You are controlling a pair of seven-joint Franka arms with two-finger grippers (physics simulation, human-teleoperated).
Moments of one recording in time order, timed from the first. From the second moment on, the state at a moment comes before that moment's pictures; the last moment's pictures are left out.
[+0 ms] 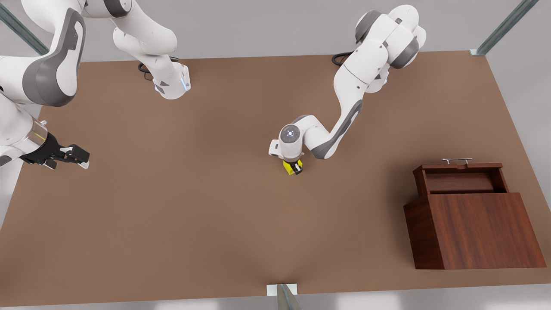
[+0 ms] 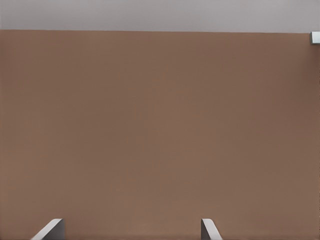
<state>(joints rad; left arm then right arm) -0.49 0.71 -0.31 -1.74 0.35 2.34 0.09 -0.12 0.17 0.04 -1.35 -0.03 1.58 -0.07</state>
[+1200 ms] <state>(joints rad) -0.48 0.28 0.12 -1.69 0.15 1.93 0.09 -0.12 0.17 0.04 -1.35 -0.03 1.58 -0.07</state>
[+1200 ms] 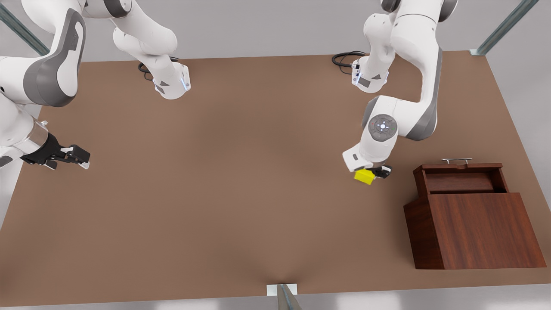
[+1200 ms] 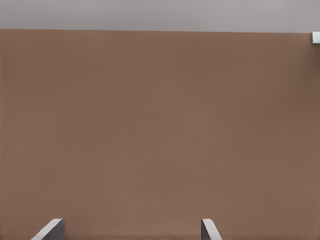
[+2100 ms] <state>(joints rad) -0.34 0.34 0.55 -1.69 -0.02 1.95 0.48 -0.12 0.17 0.04 -1.35 -0.03 1.58 -0.07</state>
